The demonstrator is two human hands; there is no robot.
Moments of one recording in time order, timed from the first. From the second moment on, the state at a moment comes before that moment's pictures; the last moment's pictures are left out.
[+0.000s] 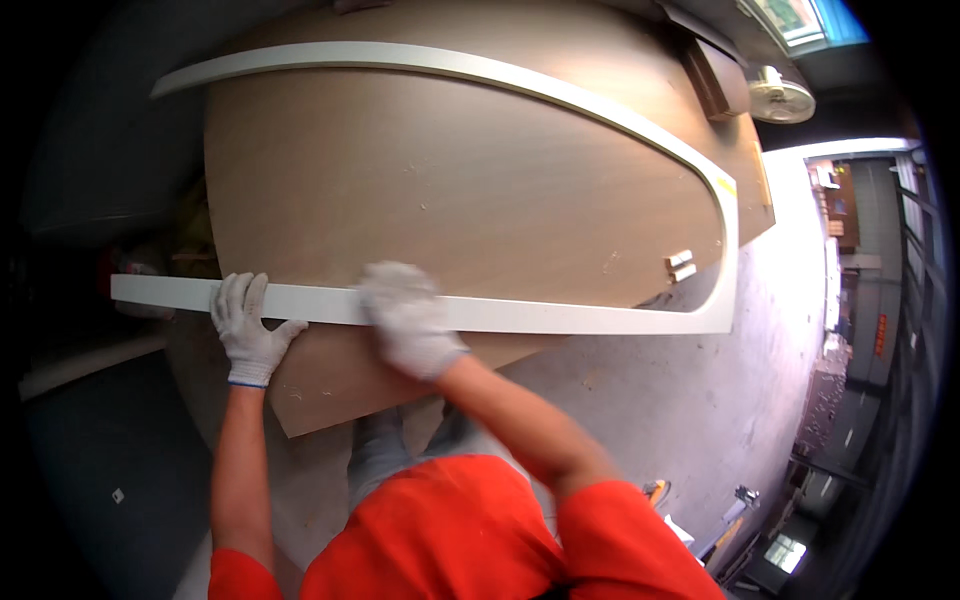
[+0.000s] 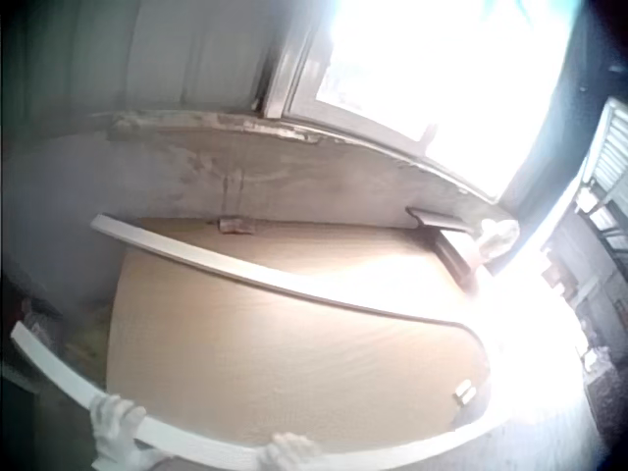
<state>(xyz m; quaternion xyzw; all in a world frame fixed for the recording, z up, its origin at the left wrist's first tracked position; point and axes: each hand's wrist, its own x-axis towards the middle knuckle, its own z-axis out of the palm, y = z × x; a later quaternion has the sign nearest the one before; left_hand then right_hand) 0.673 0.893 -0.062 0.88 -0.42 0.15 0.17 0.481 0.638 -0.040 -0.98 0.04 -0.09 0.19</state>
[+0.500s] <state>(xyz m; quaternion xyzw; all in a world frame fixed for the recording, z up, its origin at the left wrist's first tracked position) 0.673 0.896 -0.060 0.88 -0.42 0.15 0.15 0.446 0.612 -0.031 -0.98 0.06 -0.11 0.17</state>
